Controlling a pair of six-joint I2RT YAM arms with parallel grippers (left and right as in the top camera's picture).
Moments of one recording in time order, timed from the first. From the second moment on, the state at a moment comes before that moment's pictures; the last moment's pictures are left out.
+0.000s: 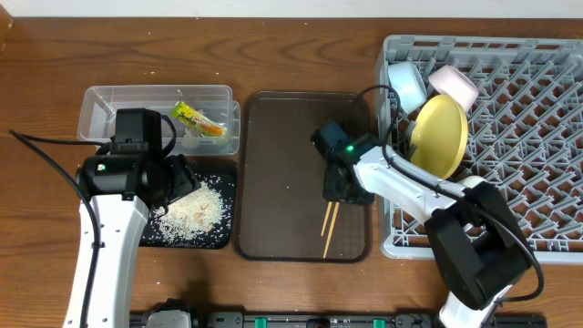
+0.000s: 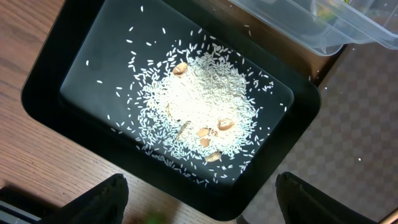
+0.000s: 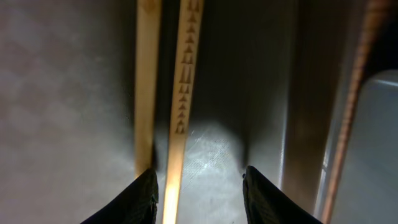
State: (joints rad) left arm 0.04 1.24 1.12 -1.19 -0.08 -0.49; right arm 0.63 1.89 1.17 -0.79 0.04 0.78
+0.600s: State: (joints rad) left arm 0.04 1.24 1.12 -1.19 -0.08 -0.49; right arm 0.65 1.87 1.12 -0.69 0.09 0.79
